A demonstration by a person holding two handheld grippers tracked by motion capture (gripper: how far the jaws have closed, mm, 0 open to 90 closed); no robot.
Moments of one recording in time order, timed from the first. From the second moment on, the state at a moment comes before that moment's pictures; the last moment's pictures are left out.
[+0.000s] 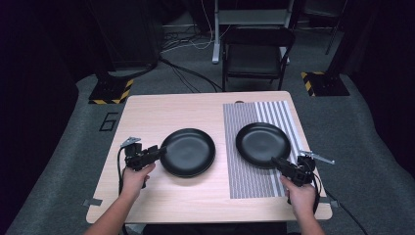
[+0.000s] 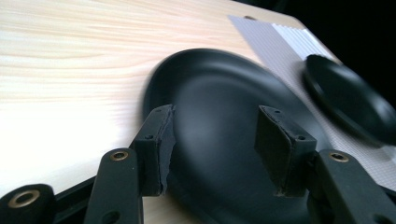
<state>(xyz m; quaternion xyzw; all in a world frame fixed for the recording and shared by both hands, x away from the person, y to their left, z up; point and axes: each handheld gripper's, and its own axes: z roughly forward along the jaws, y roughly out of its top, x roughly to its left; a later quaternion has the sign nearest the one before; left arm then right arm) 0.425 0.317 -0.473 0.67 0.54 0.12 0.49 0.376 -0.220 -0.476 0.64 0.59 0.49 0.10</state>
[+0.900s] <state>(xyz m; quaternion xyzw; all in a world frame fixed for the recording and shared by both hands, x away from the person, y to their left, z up) 0.394 0.384 -0.493 0.70 0.53 0.19 0.44 0.373 -0.182 -0.492 0.54 0.69 0.46 0.14</state>
